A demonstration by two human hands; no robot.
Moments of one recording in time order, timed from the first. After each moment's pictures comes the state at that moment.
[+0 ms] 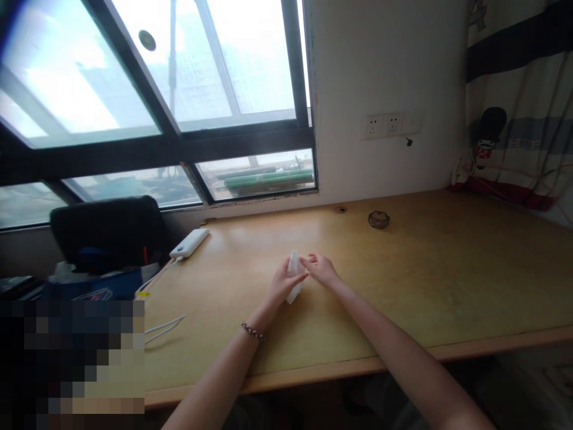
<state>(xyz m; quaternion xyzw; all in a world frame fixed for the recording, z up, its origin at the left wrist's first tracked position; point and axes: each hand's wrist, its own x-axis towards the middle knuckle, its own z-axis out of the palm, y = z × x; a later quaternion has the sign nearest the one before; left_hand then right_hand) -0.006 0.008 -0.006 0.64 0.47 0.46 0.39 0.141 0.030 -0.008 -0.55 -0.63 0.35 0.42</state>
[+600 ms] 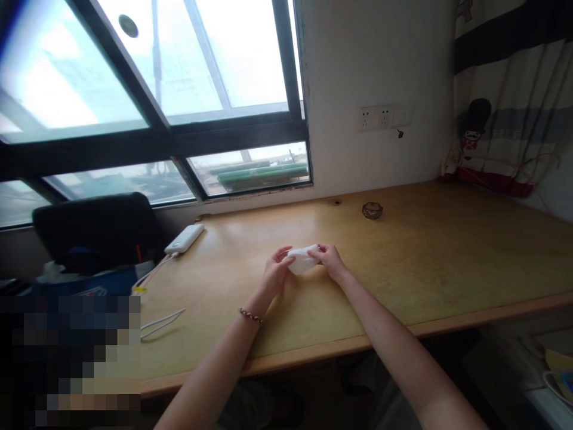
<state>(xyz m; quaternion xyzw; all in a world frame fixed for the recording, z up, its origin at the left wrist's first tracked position) -0.010 0.012 -0.008 0.45 0.38 0.55 0.59 0.157 0.013 -0.008 -0.40 -0.45 0.58 0.55</state>
